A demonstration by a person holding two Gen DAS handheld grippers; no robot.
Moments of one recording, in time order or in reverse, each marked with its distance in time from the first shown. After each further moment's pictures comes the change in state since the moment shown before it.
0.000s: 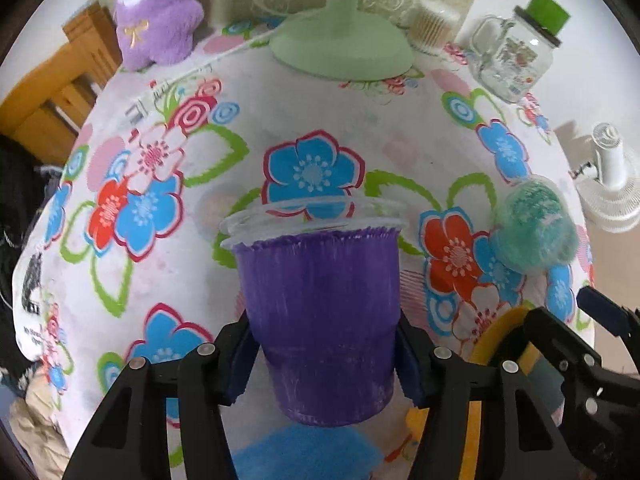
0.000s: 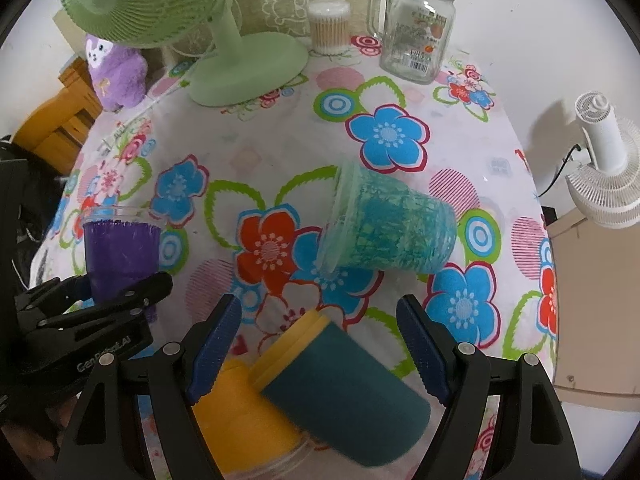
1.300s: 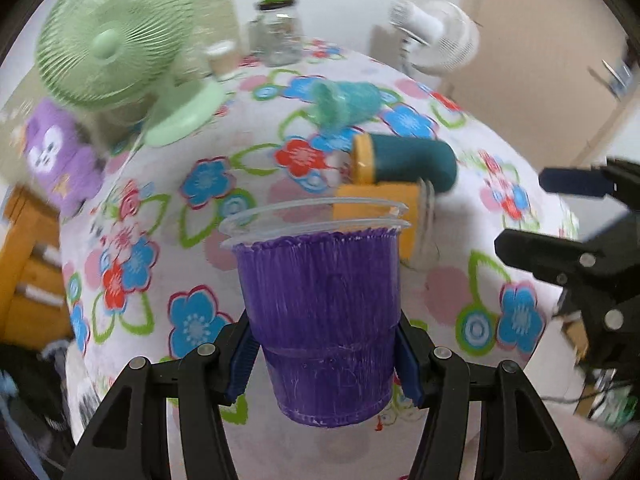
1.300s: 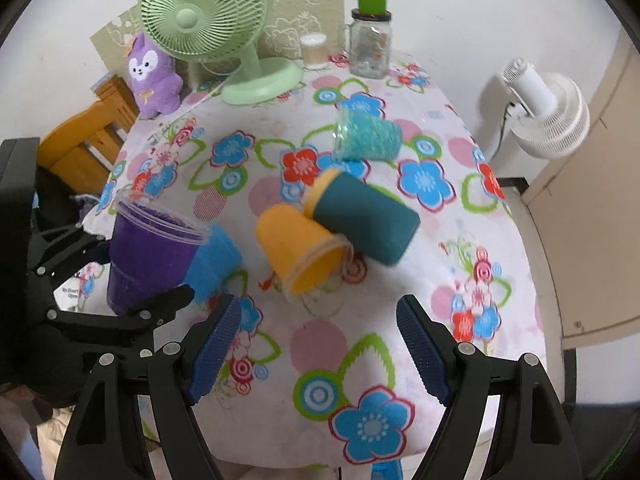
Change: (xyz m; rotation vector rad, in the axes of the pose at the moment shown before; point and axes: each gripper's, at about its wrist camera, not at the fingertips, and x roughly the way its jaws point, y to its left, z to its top) left arm -0.095 -0.014 -0.136 0.750 -0.114 -0.127; right arm -0.108 0.045 -0.152 0.139 -0.106 -0.055
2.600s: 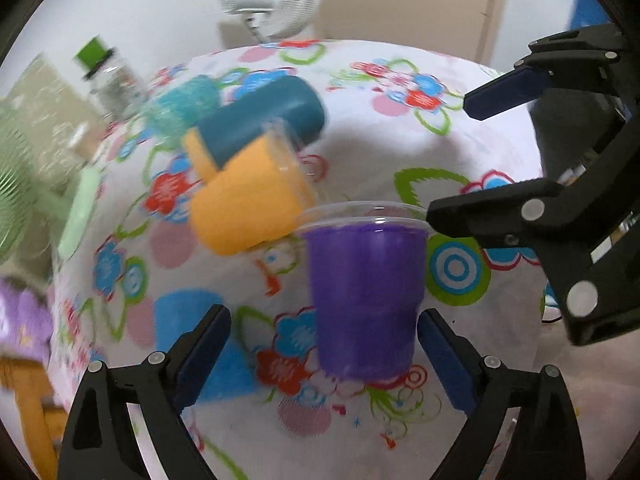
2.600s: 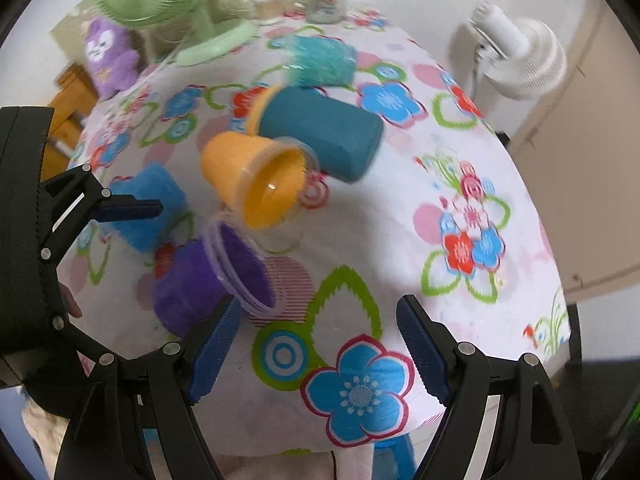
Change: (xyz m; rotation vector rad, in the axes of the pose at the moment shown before) left arm 0.042 -0.071 -0.013 0.457 0.024 -0.043; right arm 0.033 -0.022 -0.041 0.039 0.070 -0.028
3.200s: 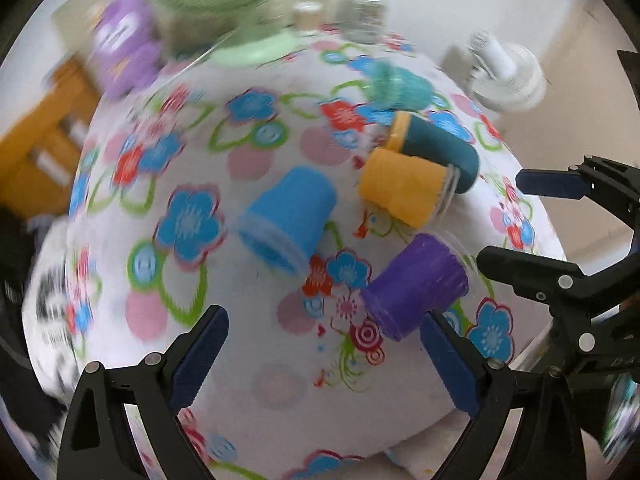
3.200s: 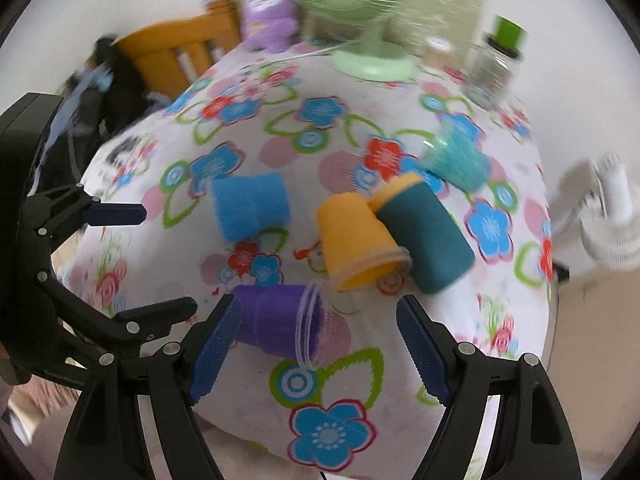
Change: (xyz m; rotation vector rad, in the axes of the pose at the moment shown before) left arm -0.059 0.038 -0.056 -0.916 0.014 0.049; right arm -0.029 0.047 0.046 -0.590 -0.005 0.187
